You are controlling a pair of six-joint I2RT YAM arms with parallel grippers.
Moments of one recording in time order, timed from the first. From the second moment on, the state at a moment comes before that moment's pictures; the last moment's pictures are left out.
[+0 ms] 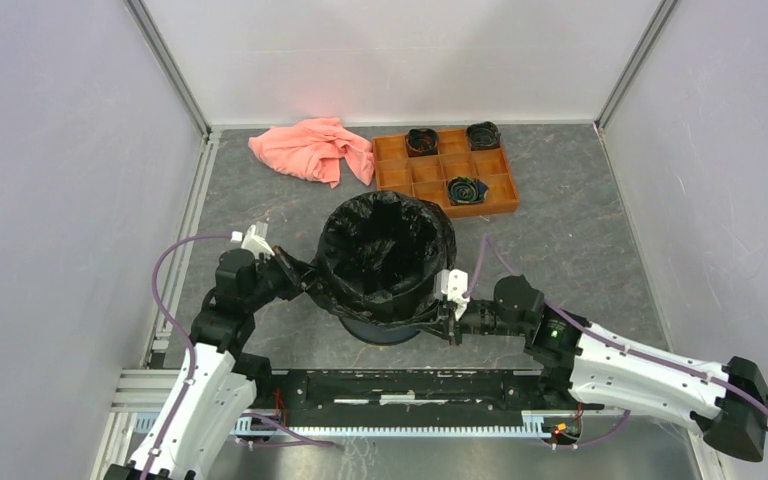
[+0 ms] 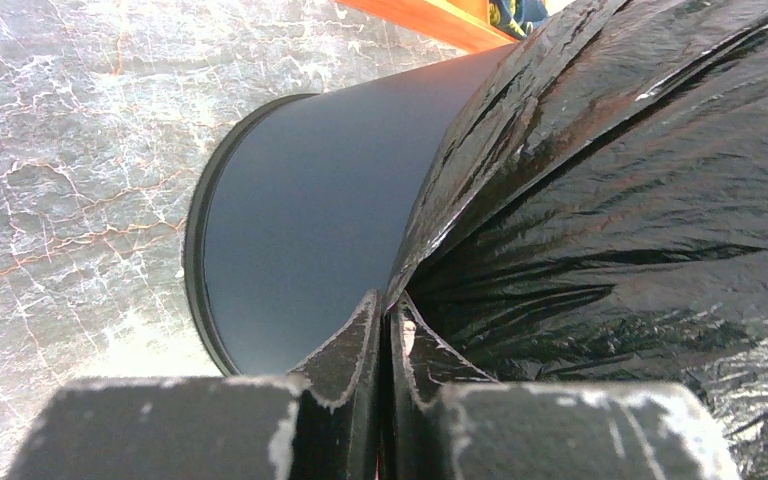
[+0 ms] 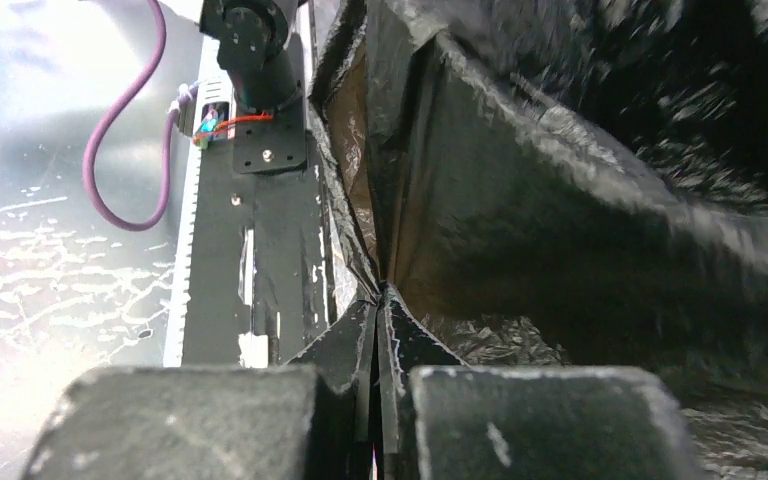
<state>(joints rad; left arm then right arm) -0.20 0.55 0.44 -0.34 0.38 -0.84 1.06 0.74 0.48 0.12 -0.40 -0.02</state>
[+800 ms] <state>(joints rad) -0.20 0.65 0.22 -0.12 0.36 -0.91 1.10 0.80 0.11 0.54 -0.15 0.20</state>
